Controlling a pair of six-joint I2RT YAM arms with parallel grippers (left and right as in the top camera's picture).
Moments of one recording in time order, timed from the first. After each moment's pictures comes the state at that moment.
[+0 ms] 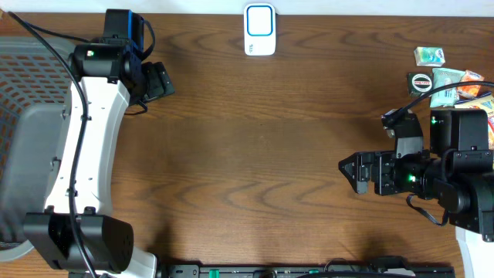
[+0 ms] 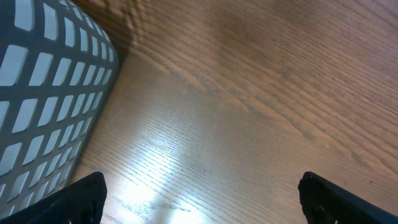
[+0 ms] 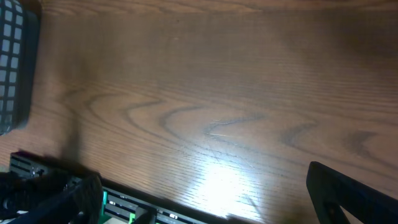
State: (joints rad) left arm -0.05 1.70 1.71 -1.26 -0.17 -0.44; right arm 0.07 1.06 1.39 -1.42 -0.36 0.05
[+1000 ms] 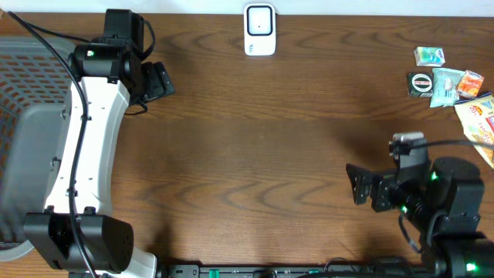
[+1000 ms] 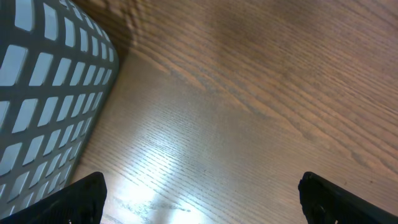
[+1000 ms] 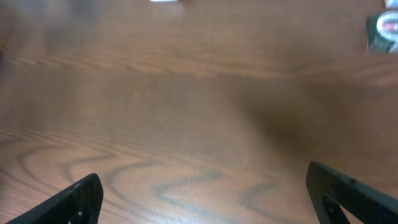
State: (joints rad) left arm -0.05 1.70 1.71 -1.26 -0.17 -0.44; right arm 0.03 0.65 0.89 -0.98 -0.25 0.01
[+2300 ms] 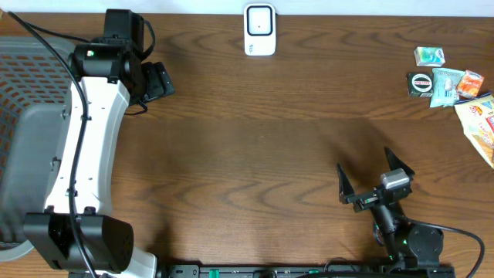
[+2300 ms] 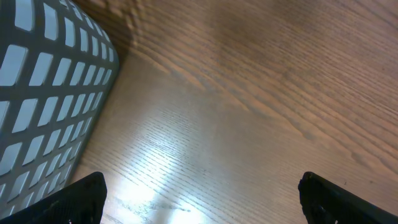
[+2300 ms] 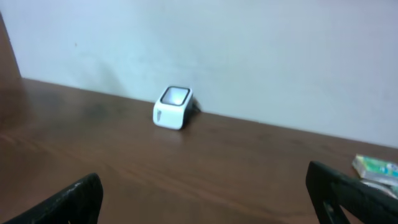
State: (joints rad) left arm -0.05 1.70 1.71 -1.26 -0.17 -0.44; right arm 0.03 0.03 0.09 -0.02 -0.30 -0.06
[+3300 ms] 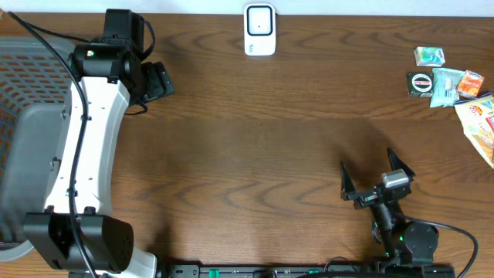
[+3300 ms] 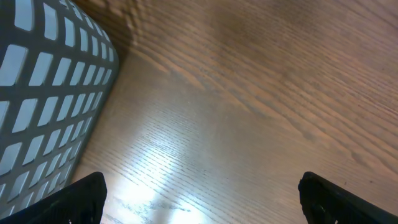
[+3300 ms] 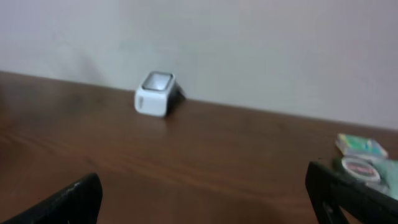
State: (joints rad) left arm -0.05 1.70 1.71 -1.26 -0.17 -0.44; right arm -0.04 0.01 0.01 0.01 -0.29 -0.06
